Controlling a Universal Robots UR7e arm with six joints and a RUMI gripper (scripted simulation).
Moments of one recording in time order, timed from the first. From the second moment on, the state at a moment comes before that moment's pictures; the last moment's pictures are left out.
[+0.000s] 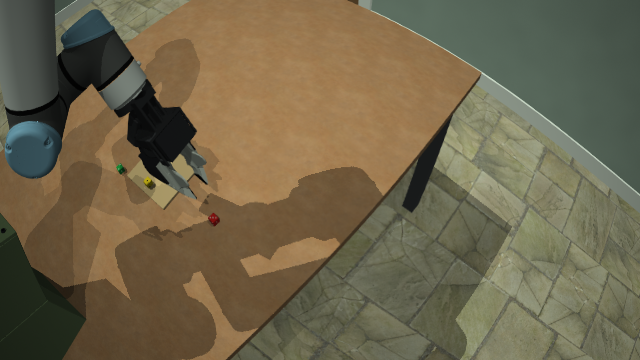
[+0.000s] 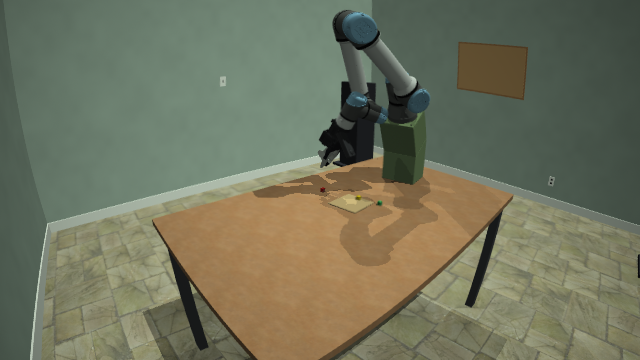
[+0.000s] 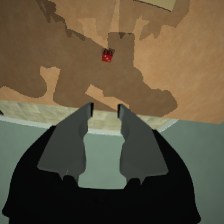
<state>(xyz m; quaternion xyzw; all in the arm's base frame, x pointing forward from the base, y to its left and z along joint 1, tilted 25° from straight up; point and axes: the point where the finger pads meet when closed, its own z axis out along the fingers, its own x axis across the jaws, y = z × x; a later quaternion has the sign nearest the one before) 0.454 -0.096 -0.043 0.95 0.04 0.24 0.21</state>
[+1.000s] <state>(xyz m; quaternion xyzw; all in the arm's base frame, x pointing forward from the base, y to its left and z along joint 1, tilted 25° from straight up) 0.454 -0.114 -0.034 0.97 0.11 0.22 -0.01</state>
